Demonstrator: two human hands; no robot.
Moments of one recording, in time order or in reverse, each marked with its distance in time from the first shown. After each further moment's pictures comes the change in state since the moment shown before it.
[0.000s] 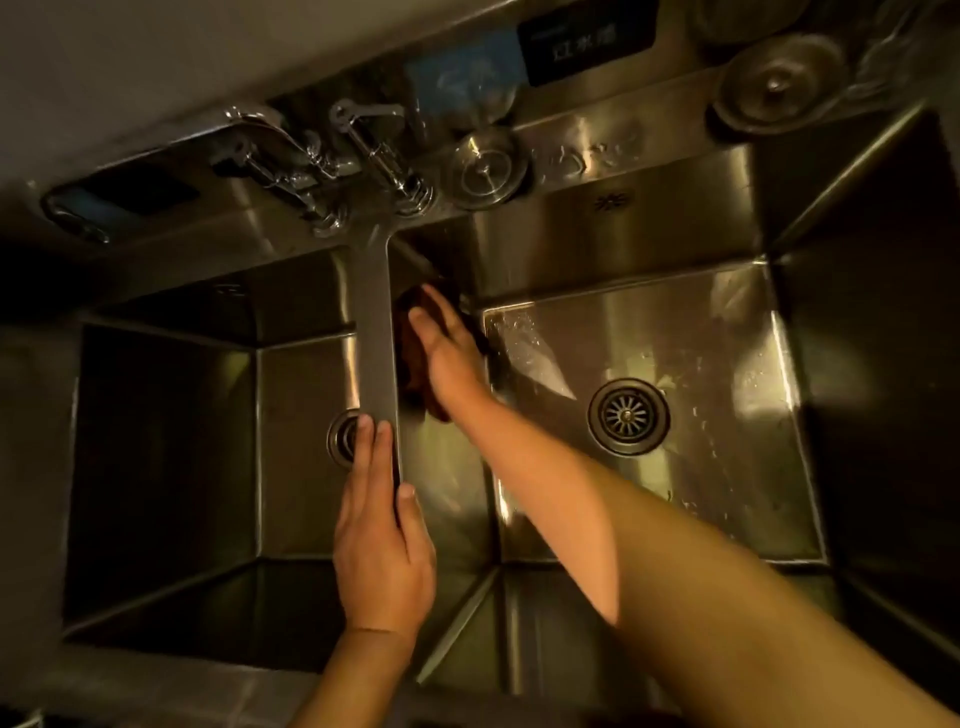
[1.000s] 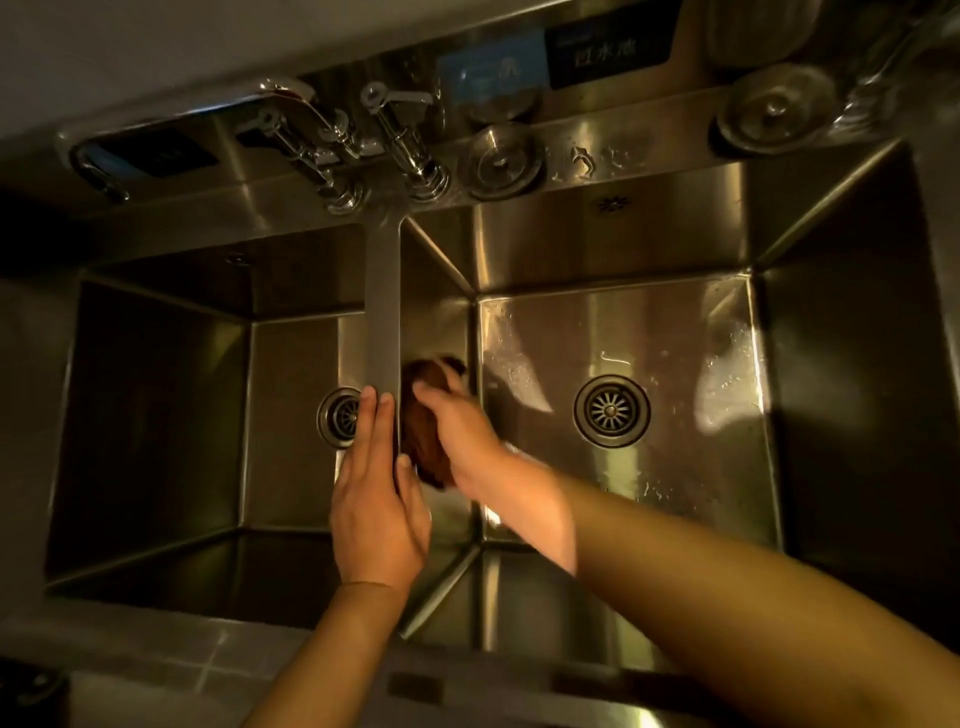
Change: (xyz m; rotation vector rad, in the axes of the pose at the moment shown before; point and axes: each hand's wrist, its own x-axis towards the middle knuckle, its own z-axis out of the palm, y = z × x) left_hand 0.001 0.003 -0.002 0.030 0.001 0.028; right_hand -0.081 0.026 -0.013 0.086 -0.085 0.333
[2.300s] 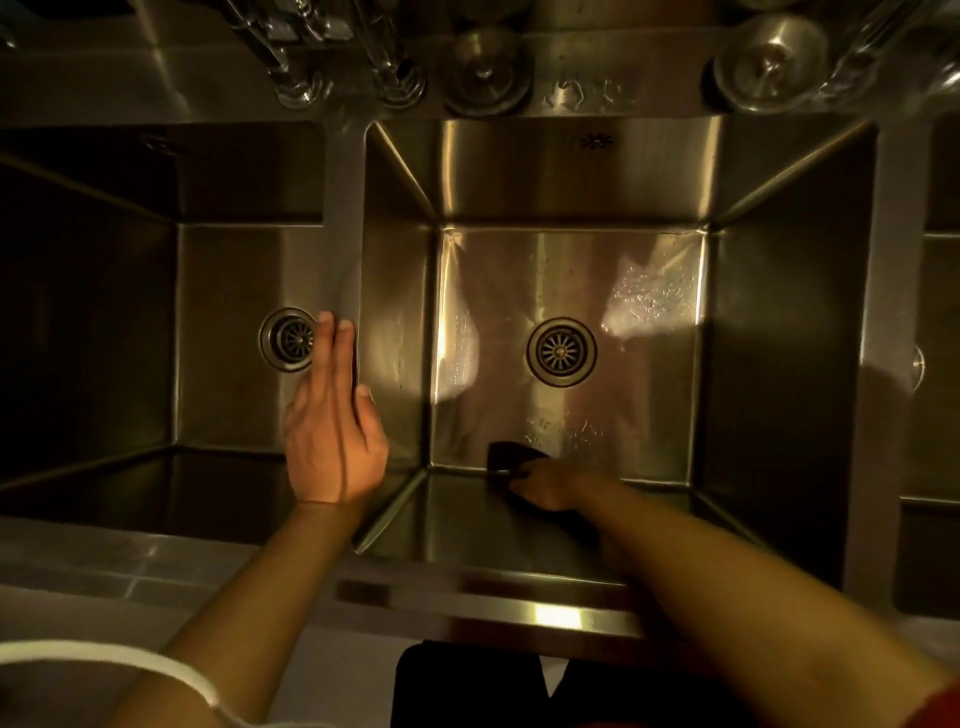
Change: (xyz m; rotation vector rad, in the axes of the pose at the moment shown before) left_hand 0.003 0.007 -0.005 0.015 -0.039 -0.011; right_hand -0.052 0.066 -0.189 -1.457 -0.275 0.553
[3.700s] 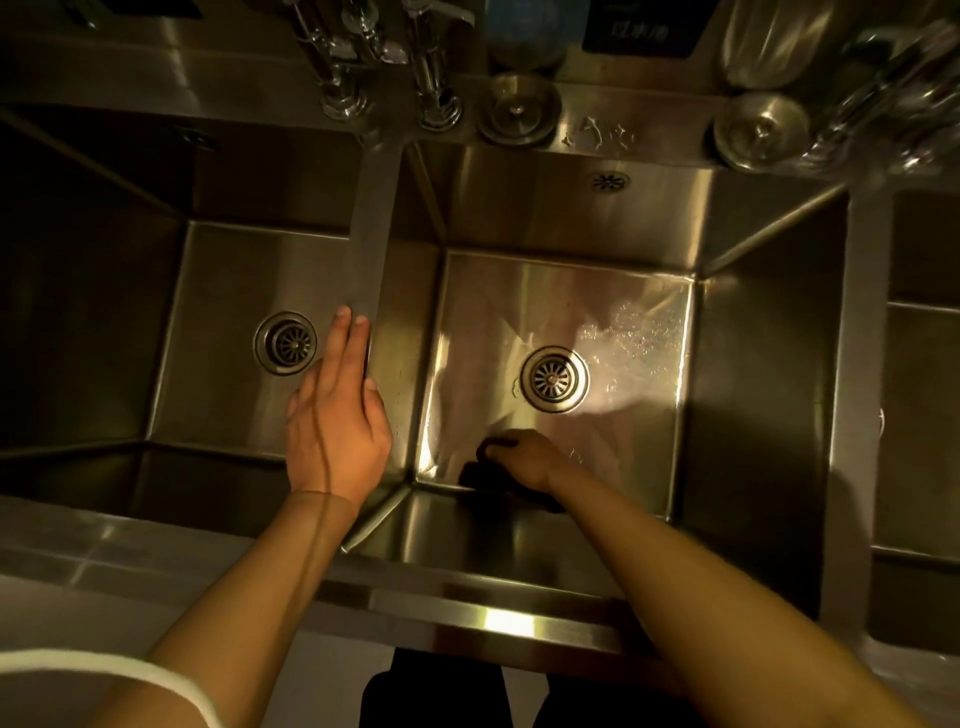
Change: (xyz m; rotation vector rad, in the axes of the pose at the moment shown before) left_hand -0.004 0.005 -0.004 -0.015 0.030 -0.054; right_hand -0.017 -0.029 -0.023 0.455 0.363 -0.132
